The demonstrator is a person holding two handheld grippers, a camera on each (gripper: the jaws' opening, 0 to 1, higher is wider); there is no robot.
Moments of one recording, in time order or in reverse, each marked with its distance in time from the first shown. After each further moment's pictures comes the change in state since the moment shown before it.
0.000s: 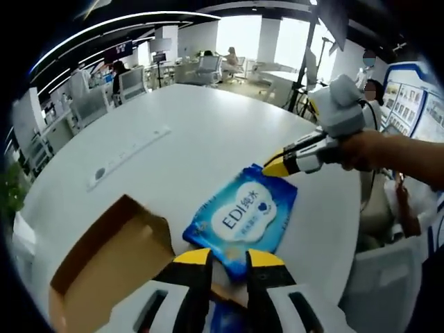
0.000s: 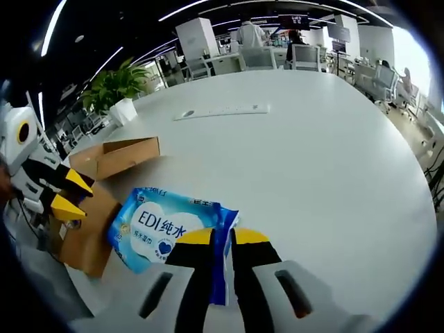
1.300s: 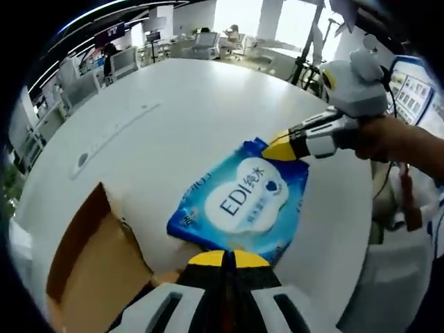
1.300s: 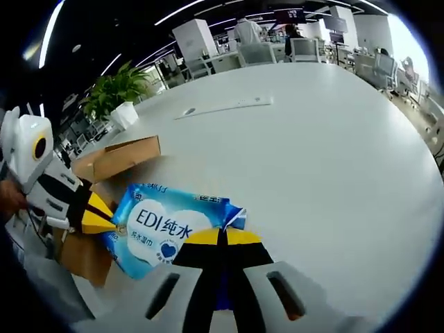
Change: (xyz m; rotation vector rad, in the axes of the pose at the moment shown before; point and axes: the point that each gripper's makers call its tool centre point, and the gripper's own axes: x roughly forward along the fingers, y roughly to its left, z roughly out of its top) left arm 0.050 -0.002 -0.022 0.089 0.190 0.007; right arm 0.020 0.006 -0.011 0.071 0.000 0.042
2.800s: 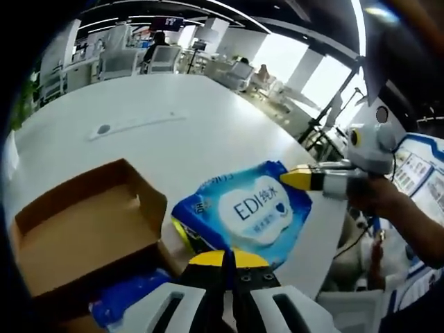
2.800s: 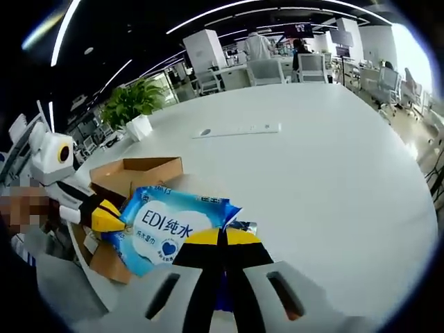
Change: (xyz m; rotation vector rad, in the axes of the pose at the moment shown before) left arm -0.045 -0.004 0.015 -0.427 -0.230 -0.122; right arm -0.048 0.022 0.034 -0.040 -0.069 0.030
